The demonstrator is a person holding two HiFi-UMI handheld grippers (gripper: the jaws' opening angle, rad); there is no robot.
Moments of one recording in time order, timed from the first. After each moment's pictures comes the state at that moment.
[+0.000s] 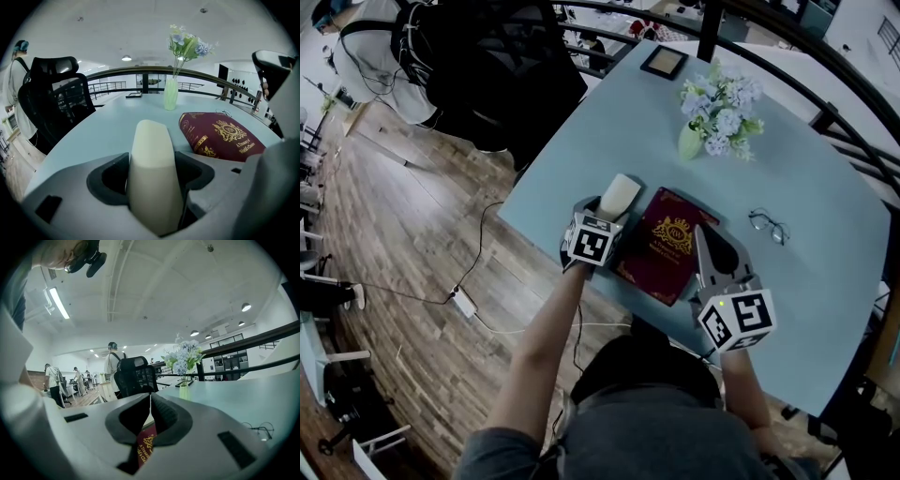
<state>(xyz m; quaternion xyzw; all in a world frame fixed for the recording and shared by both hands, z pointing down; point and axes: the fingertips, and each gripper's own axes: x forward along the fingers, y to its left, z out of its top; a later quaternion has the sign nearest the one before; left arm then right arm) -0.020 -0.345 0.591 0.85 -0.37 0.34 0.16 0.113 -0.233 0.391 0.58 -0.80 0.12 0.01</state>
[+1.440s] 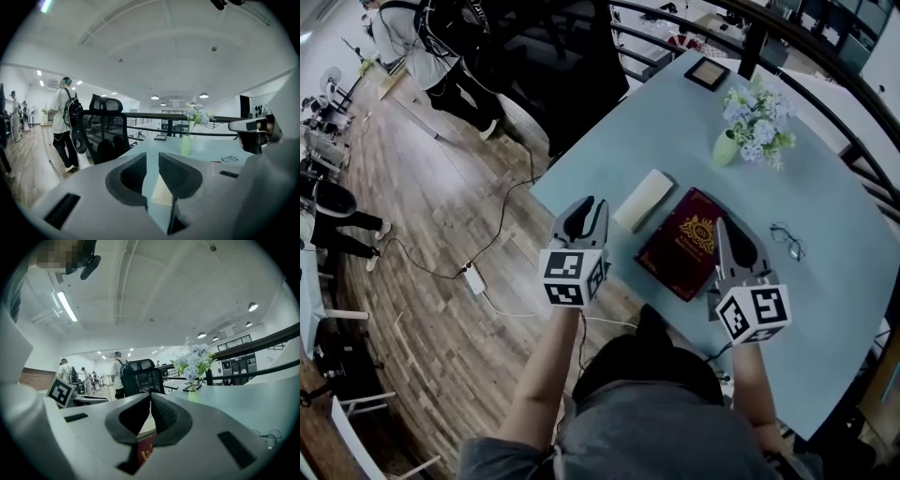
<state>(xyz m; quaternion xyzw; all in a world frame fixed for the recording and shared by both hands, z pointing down) -0.116 -0.286 0.426 0.82 -0.55 0.11 0.10 0.097 -0.235 0.375 0.55 -0.83 0.10 0.00</state>
